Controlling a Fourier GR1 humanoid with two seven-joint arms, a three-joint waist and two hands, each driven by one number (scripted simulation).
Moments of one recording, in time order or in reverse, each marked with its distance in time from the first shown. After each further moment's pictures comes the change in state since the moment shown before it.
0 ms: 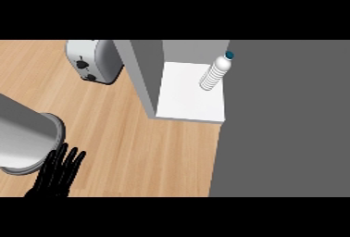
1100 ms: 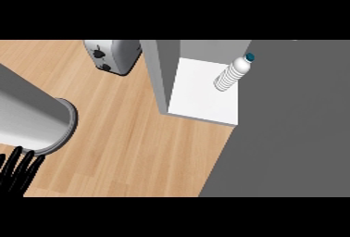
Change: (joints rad) left arm 0.091 0.220 0.146 -0.004 0.086 -0.243 -0.042; right arm -0.567 0.092 0.096 0.025 -0.042 0.060 0.402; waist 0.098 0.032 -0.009
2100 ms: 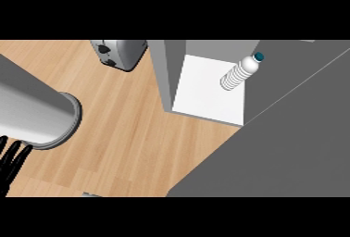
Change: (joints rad) left arm -0.024 0.051 0.069 -0.004 0.039 -0.043 0.033; right arm -0.160 0.215 -0.020 0.170 -0.311 0.056 0.199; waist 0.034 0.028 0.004
